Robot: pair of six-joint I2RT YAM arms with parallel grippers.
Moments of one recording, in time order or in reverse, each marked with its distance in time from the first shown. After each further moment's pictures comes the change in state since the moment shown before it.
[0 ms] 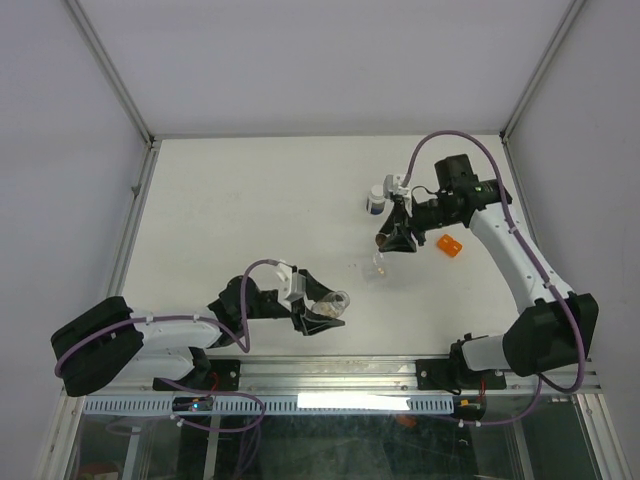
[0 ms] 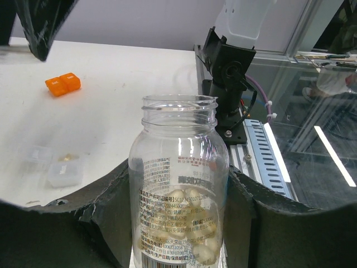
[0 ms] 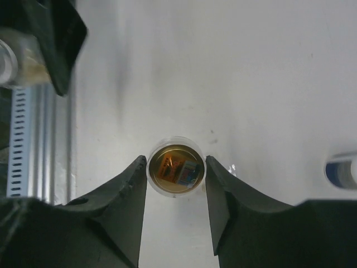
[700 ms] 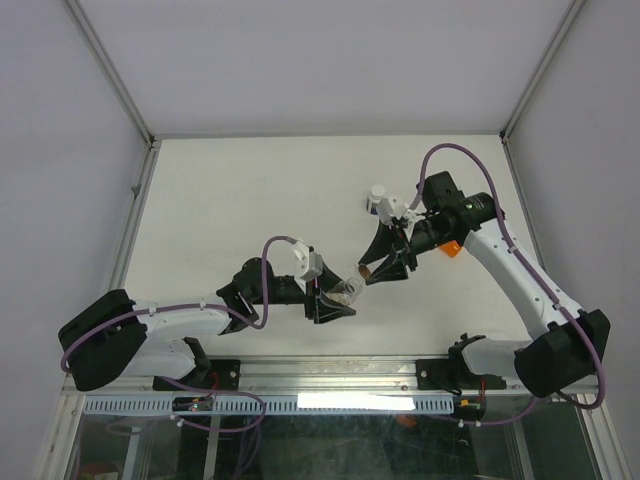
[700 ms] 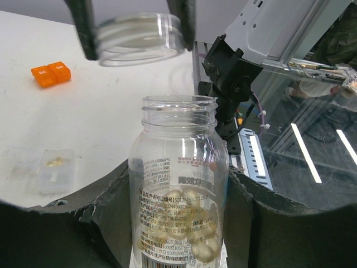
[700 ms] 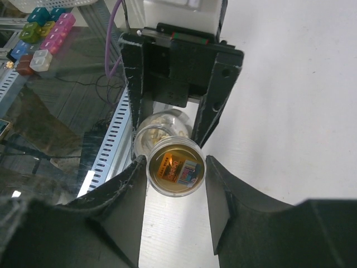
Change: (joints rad) left arm 0.019 0.058 0.181 -0.201 0.029 -0.077; right arm 0.201 -0.102 0.009 -0.152 -0.358 -0.060
